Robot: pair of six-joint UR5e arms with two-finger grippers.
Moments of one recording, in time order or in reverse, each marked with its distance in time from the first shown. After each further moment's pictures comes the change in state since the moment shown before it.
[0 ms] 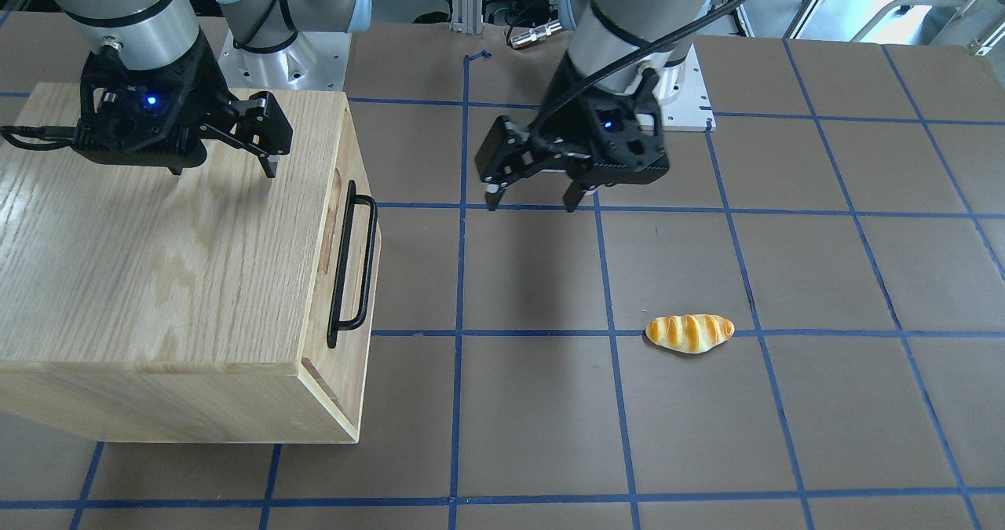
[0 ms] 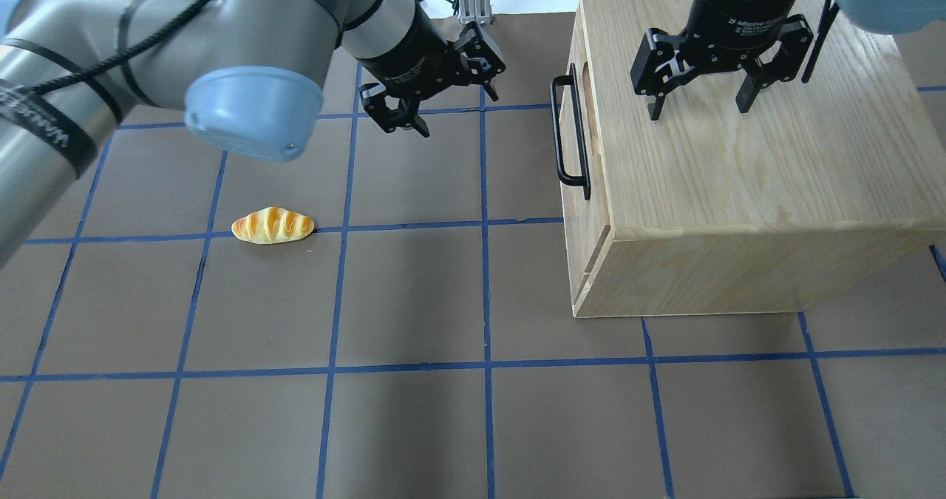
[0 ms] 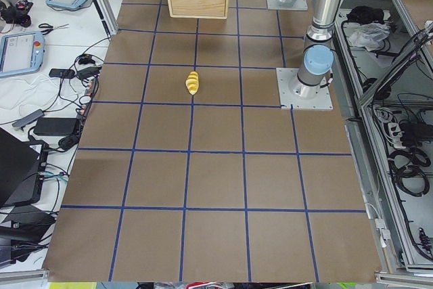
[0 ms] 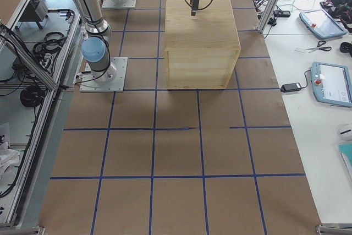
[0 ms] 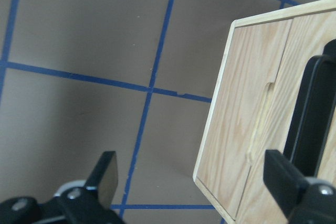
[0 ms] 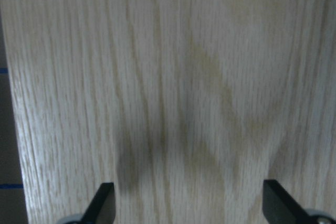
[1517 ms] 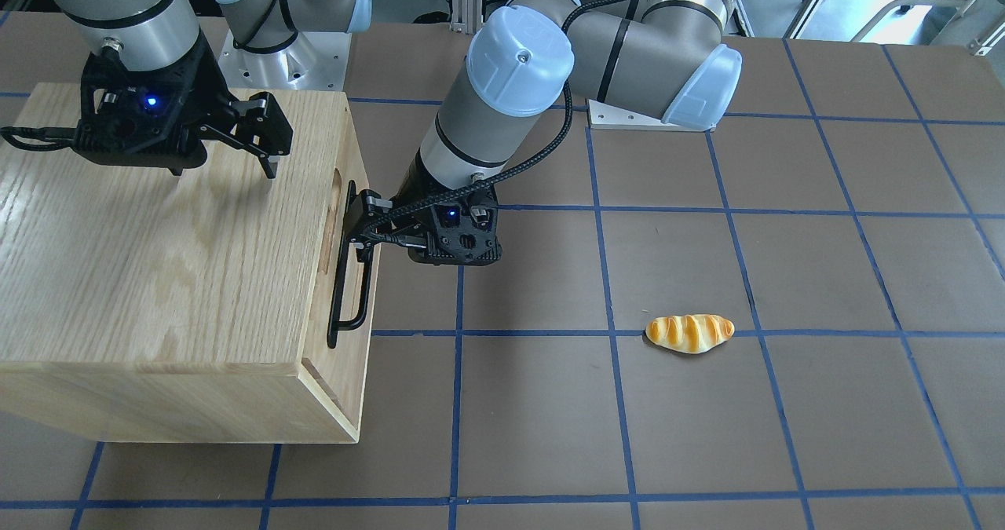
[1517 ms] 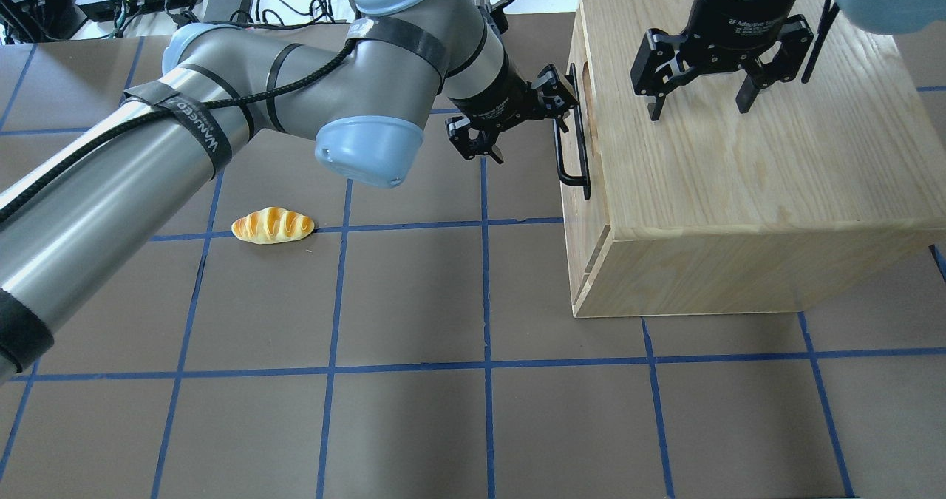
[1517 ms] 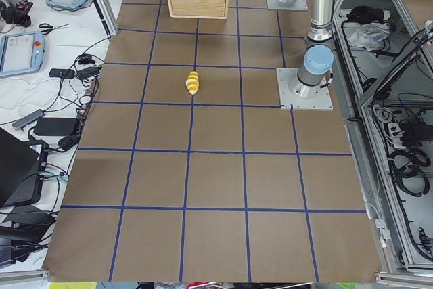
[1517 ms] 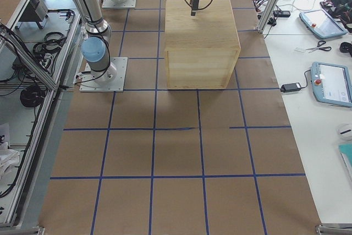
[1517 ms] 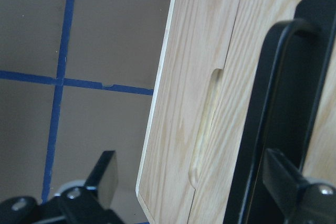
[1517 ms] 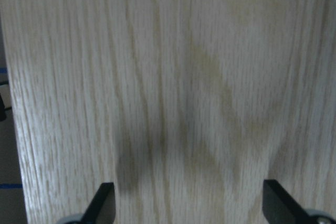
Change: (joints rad) left arm -0.073 -0.117 0.000 0.108 -0.047 0.004; right arm 0.000 0.000 0.000 0.000 0.000 -0.001
